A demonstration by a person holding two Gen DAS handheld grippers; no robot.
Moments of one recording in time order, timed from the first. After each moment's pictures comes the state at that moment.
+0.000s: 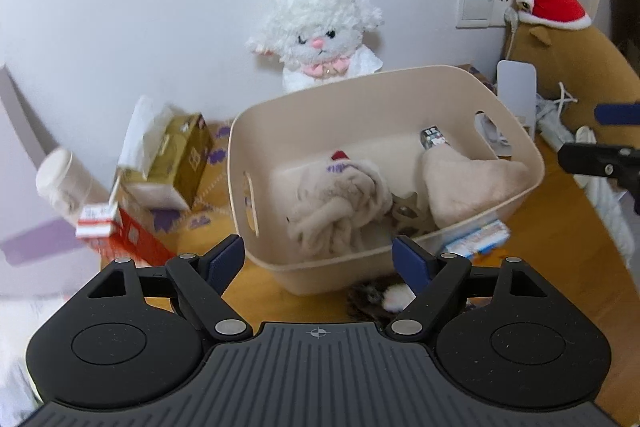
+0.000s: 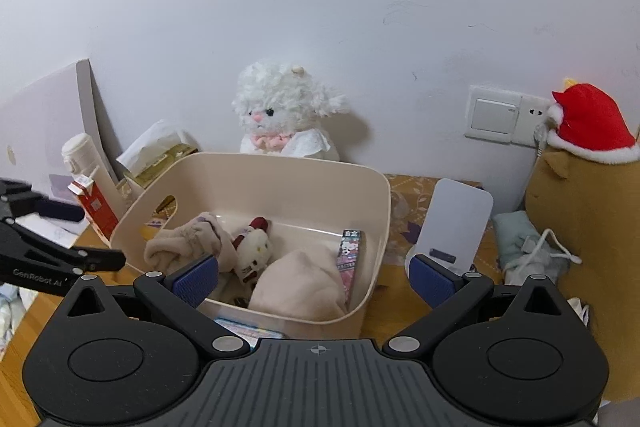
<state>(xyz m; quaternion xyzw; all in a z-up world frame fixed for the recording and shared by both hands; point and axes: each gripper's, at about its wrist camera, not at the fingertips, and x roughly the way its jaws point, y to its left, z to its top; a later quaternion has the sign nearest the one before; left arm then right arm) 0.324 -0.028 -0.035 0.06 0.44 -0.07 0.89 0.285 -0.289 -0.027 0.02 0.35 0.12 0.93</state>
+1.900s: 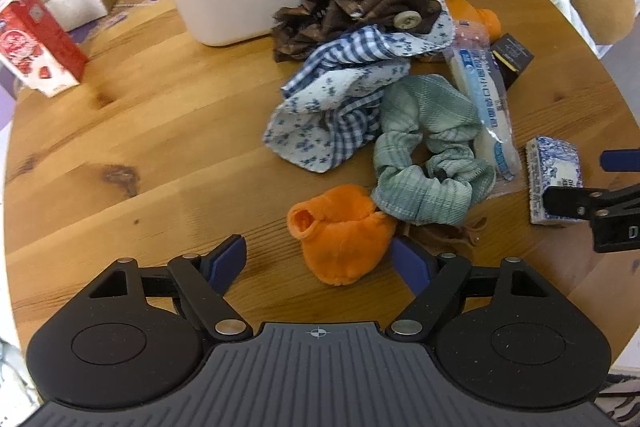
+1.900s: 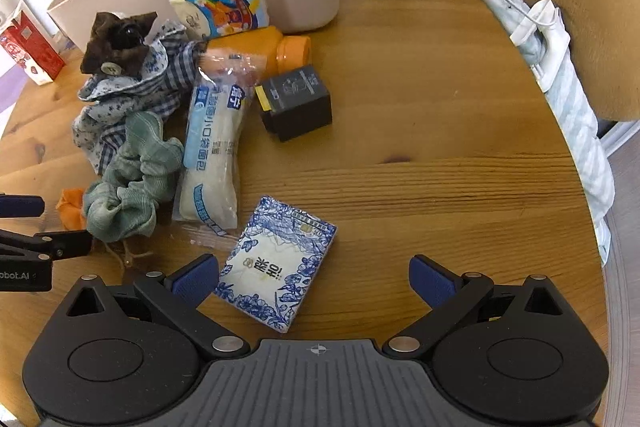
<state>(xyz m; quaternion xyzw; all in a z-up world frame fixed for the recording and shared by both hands) 0.232 -0.028 -0.174 0.08 0.57 -0.14 0.81 0.168 -0.247 -0.171 0.07 0.56 -0.01 0.83</state>
